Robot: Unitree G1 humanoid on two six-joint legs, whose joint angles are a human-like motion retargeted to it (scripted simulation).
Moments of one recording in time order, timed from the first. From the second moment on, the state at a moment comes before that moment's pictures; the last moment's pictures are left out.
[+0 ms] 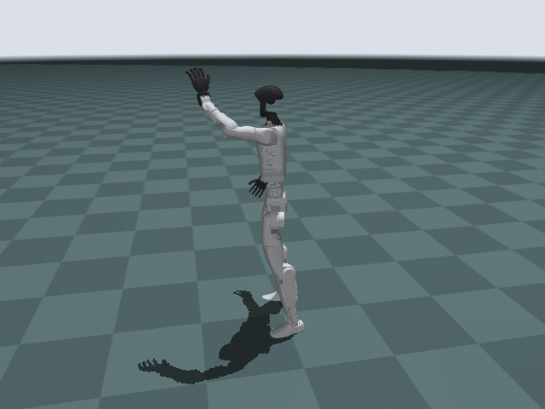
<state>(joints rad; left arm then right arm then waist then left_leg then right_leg) -1.74 0.79 -0.79 0.65 -0.22 -0.35 0.48 0.02 -0.49 0.16 1.08 0.52 -0.11 -0.30 -0.08 -0.01 -0.03 0.10 0.10 0.43 -0.01 -0.18 -0.17 -0.03 -0.17 -0.13 0.06 -0.05 0.26</state>
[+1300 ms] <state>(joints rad) -1.04 0.38 -0.61 0.95 -0.41 -0.33 0.45 -1.45 -0.97 0.83 0.64 -0.11 -0.09 -0.59 0.04 -0.17 0.00 0.14 0.11 0.45 -0.01 -0.19 -0.16 -0.01 -0.15 -0.10 0.06 -0.04 0.26</state>
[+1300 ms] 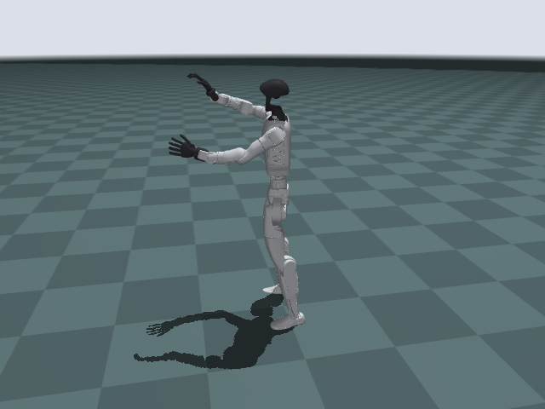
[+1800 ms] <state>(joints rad) -1.05 0.29 -0.67 0.91 -0.41 -0.38 0.40 -1.67 -0.59 1.30 0.71 -0.78 -0.05 -0.58 0.17 -0.19 0.00 0.11 0.08 0.40 0.00 -0.18 -0.16 -0.01 -0.19 -0.14 0.06 -0.05 0.26</state>
